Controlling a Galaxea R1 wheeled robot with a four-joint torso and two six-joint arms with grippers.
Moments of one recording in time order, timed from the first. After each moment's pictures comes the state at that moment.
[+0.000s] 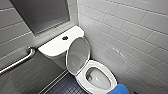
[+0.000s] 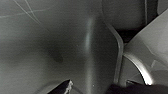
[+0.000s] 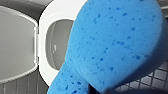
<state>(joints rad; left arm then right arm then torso) 1.43 2.90 -2.40 0.04 -0.01 0.08 -0.85 2.17 -1.39 0.34 0.33 0.20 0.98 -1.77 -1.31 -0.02</state>
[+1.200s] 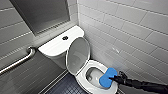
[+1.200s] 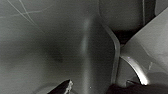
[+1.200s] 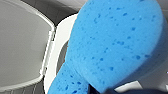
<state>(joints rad) 1.43 2.90 -2.40 0.03 -0.02 0.08 -0.52 2.40 -1.70 0.33 0.01 0.16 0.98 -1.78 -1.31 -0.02</state>
